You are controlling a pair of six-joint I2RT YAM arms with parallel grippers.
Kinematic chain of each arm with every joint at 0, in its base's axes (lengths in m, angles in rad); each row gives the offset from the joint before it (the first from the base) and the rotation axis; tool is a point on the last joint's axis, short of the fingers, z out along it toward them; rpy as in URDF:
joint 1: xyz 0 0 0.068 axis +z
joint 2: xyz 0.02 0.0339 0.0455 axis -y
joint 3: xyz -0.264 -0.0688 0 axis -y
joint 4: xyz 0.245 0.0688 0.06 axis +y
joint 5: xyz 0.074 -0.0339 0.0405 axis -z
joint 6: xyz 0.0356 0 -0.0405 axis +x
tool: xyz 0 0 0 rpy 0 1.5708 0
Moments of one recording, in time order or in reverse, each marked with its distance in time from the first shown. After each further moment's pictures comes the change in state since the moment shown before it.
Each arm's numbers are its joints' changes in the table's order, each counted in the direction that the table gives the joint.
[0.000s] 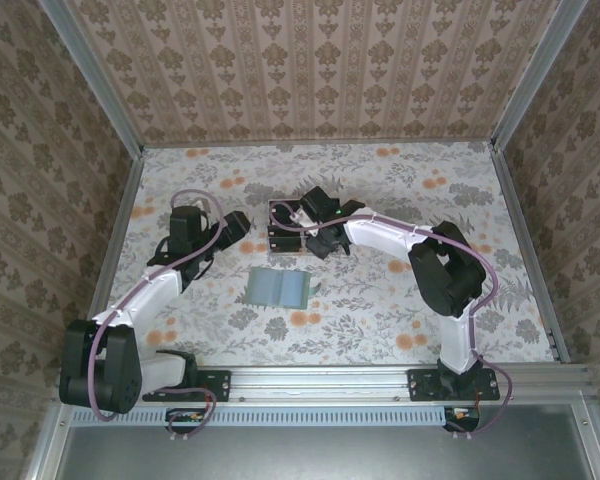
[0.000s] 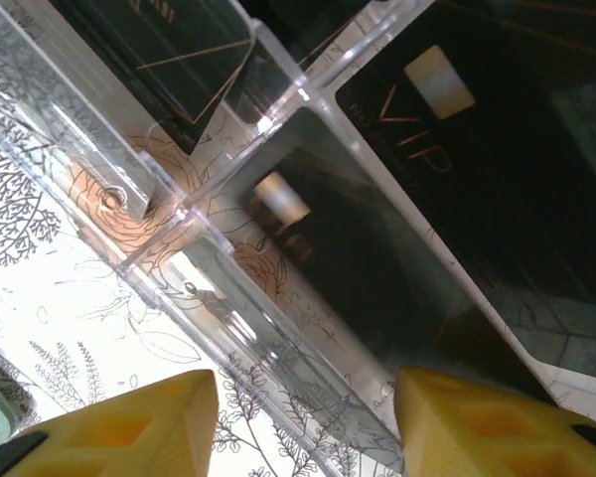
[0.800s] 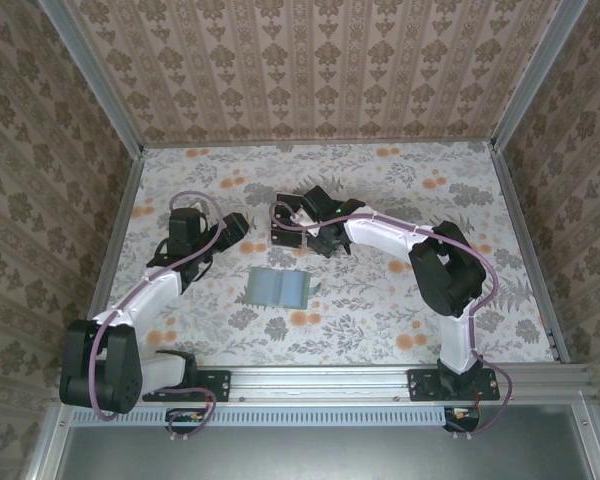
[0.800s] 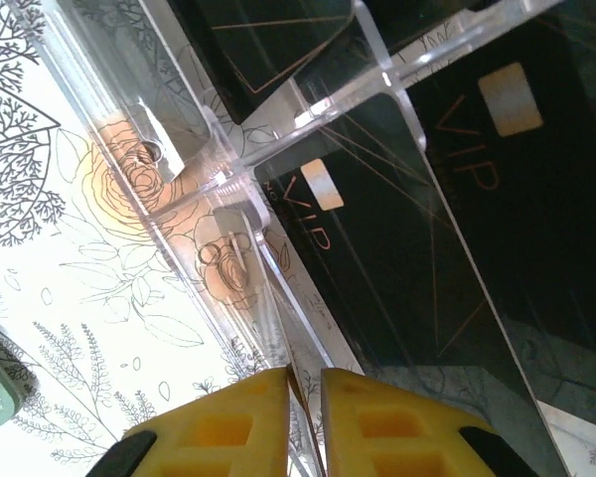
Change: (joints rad) left arm 0.008 0.000 -0.016 -0.007 0.000 0.000; right arm 0.000 0.000 0.014 0.035 -0.010 -0.023
